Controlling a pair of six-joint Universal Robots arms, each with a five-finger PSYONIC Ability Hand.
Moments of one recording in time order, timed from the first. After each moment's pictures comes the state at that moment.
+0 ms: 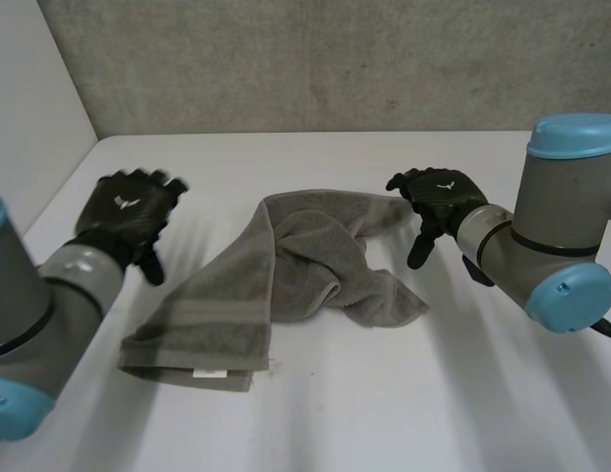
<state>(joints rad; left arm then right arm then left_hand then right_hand) 4.34 -1.74 -1.72 3.29 -1.59 3.48 1.96 -0.95 1.17 0.11 1.42 2.95 0.23 0.22 0.23 0.23 0.05 0.21 0.17 0.17 0.18 0.05</state>
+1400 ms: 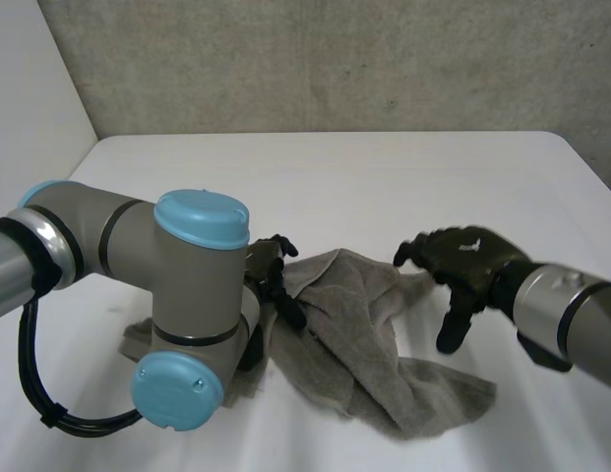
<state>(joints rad) 3.98 -2.25 -1.20 2.96 -1.81 2.68 1.91 -1.39 1.59 0.33 1.29 2.81 0.32 0.32 0.32 0.32 0.14 0.30 0.27 0.27 0.27 0.10</state>
